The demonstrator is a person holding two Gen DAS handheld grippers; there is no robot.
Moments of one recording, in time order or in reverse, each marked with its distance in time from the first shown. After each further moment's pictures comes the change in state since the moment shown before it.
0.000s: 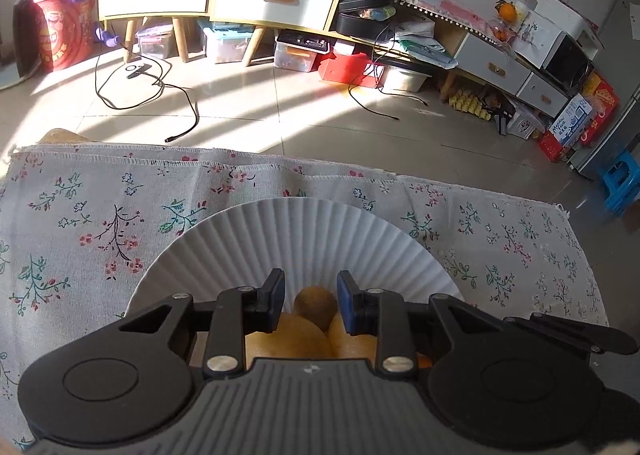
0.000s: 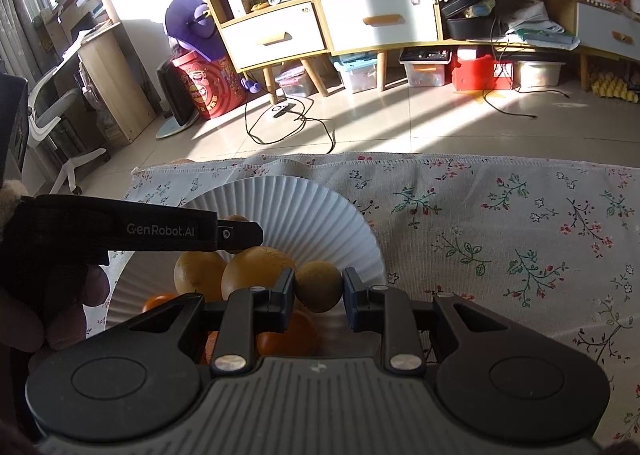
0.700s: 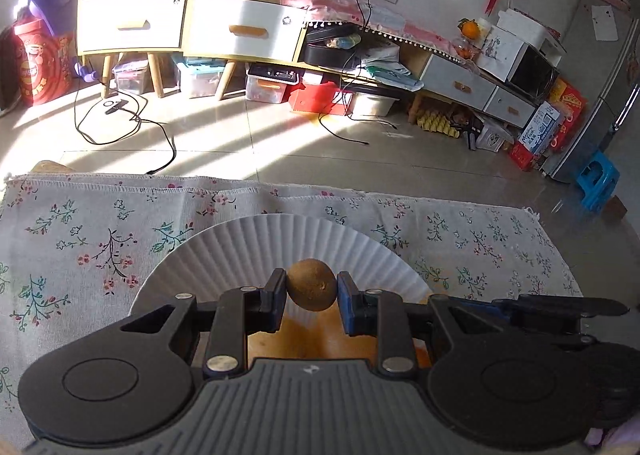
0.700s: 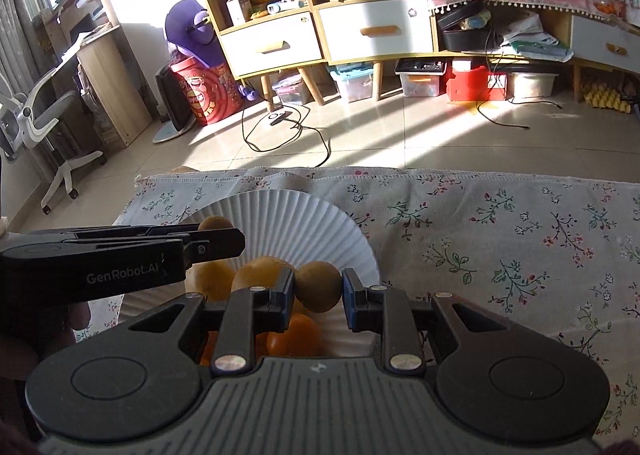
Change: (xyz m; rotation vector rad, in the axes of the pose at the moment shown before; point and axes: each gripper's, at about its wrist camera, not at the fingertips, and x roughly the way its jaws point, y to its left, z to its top) left arm -0.009 -0.001 -0.013 0.054 -0.094 -0.077; right arm -0.008 0.001 -0.002 -0.013 -0.016 -0.021
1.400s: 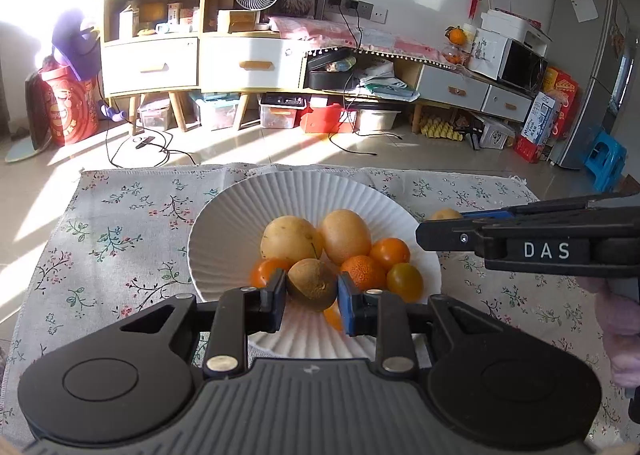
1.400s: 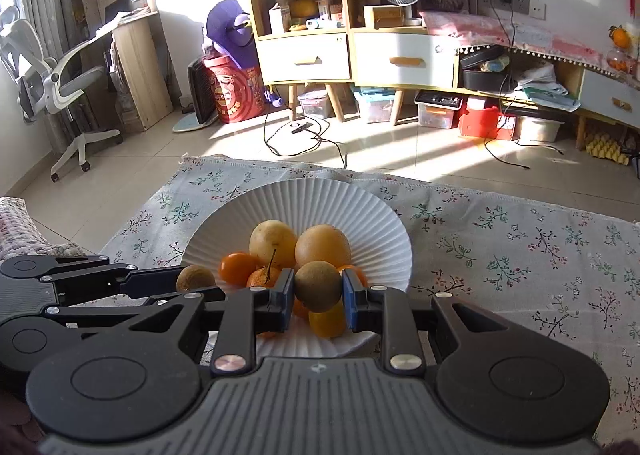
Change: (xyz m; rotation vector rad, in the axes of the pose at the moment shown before) left arm -0.066 -0.012 -0.059 0.096 -0.117 0.090; right arm -0.045 0.033 -0.017 -0.116 -0.058 -0.012
